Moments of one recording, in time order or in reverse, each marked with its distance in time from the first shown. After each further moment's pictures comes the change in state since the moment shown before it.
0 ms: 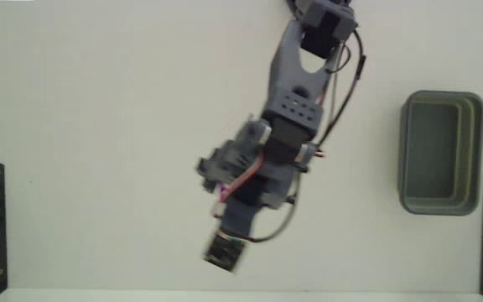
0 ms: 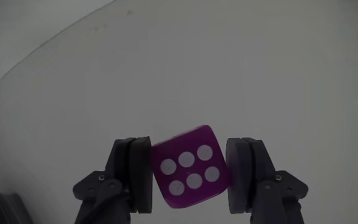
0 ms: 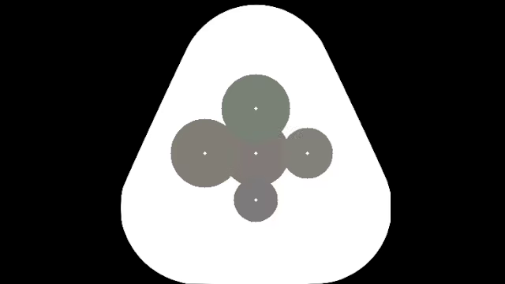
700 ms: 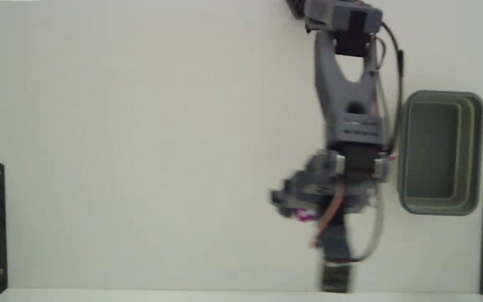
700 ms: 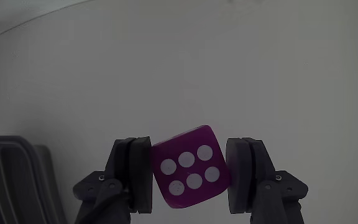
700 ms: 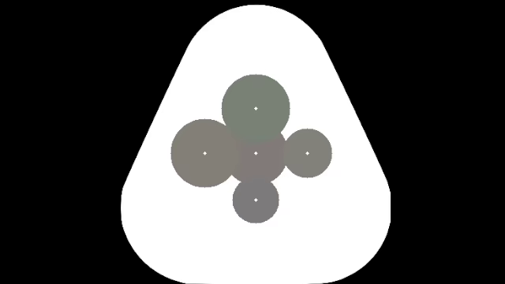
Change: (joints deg) arm -20.2 3.8 12.0 -5.5 0.1
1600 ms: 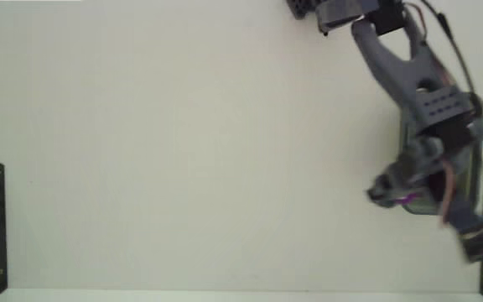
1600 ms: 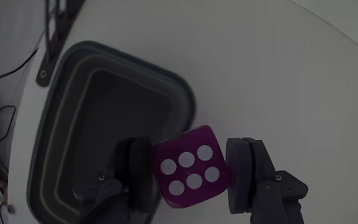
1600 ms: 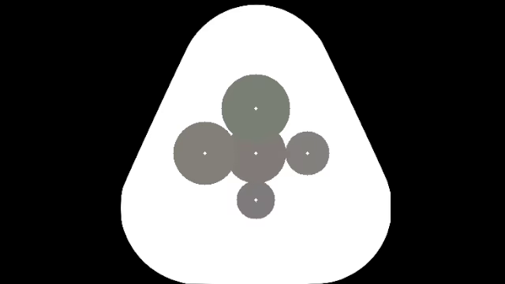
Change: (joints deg) arm -27.4 9.1 15.5 -7.4 -0.1
